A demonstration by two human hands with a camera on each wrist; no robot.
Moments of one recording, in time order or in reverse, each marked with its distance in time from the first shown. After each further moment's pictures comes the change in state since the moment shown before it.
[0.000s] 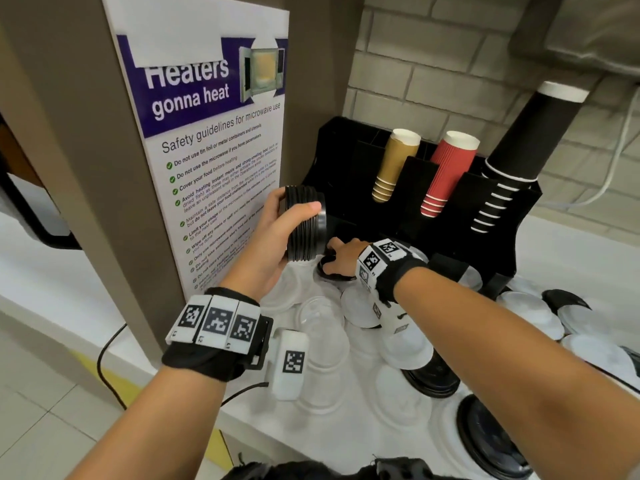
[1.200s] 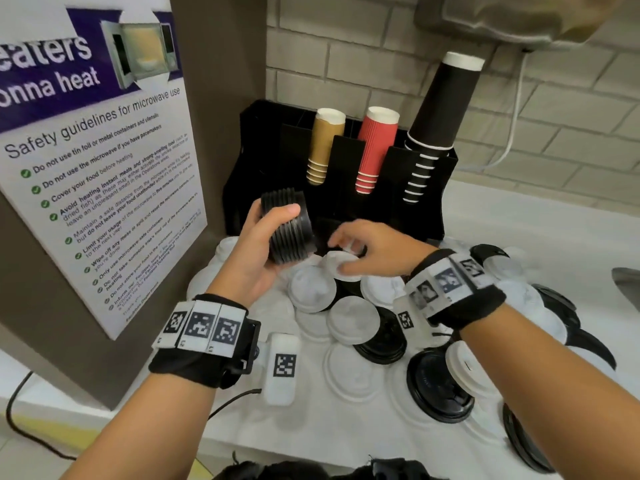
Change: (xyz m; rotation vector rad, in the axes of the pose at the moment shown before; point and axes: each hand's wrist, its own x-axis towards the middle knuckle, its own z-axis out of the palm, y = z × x) left_hand 0.001 -0.032 0.052 -0.234 -0.183 -0.183; right_hand -0.127 0.091 -0.016 0.505 0.244 -0.283
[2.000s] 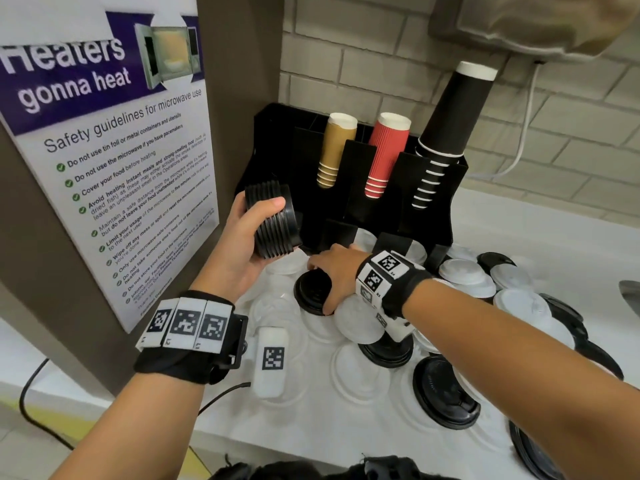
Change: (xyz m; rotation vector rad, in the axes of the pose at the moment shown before) left_hand -0.002 0.018 -0.026 0.070 0.049 0.077; right_hand 0.056 -0.010 0.053 -0.591 -0.397 0.092
